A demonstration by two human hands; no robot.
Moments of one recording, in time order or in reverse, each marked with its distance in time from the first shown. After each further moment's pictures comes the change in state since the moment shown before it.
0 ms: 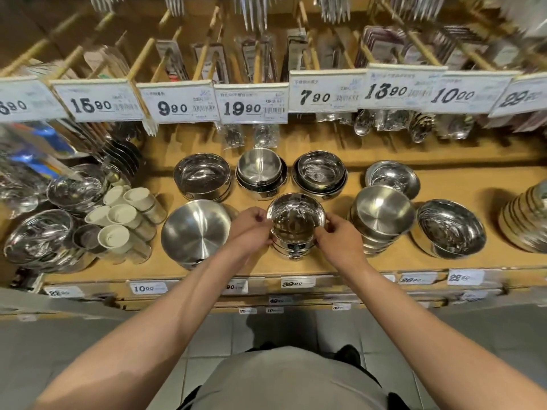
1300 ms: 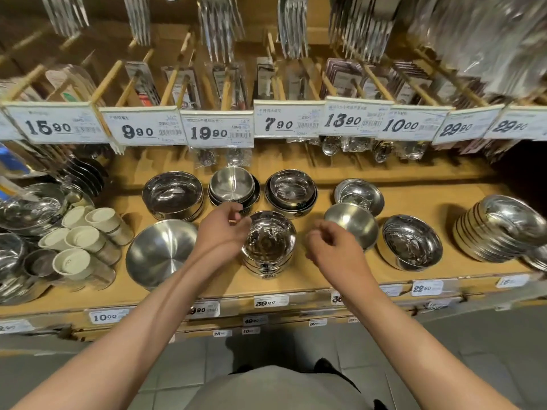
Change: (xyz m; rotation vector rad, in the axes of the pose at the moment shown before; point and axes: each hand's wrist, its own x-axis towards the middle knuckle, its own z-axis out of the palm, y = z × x) left_hand -0.008 0.029 -0.010 0.234 0.128 0.329; right_hand -0.027 -0.018 -0.047 0.121 0.046 -0.033
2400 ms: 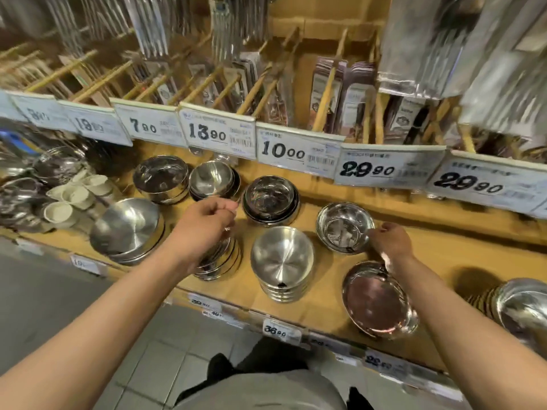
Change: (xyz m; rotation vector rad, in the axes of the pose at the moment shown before) left_hand -0.002 0.111 0.108 -0.467 0.226 -0.349; right_hand 0.259 0.115 -0.172 -0.189 -0.077 0.187
